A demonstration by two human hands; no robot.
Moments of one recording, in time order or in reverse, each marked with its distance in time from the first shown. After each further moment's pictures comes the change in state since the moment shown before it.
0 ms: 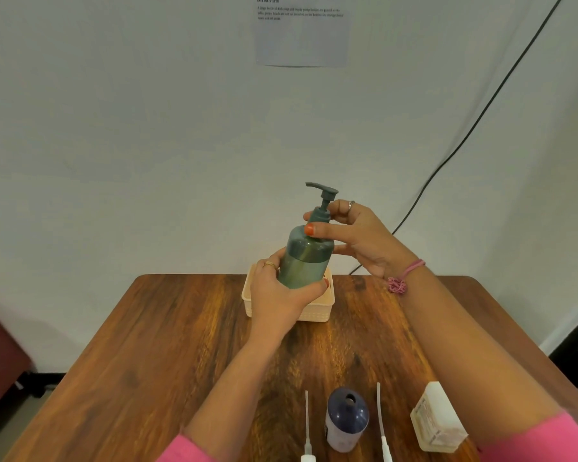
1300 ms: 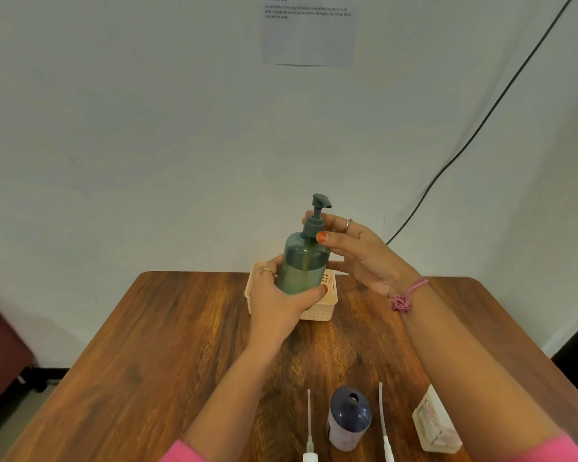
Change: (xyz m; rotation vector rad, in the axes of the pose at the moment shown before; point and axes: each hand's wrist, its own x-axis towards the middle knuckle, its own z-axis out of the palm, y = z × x) left_hand -0.008 -0.006 -0.009 -0.077 -0.005 -0.031; right_hand -0.009 0.019 0.006 0.170 -0.109 0.099
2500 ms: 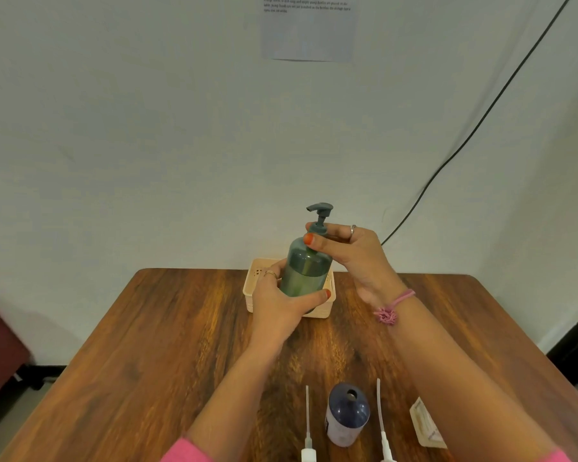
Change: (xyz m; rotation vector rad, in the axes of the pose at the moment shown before) left_hand -0.004 -0.004 0.002 0.003 -0.080 -0.045; right_hand -0.008 0.010 0.021 -0.050 0.315 -0.115
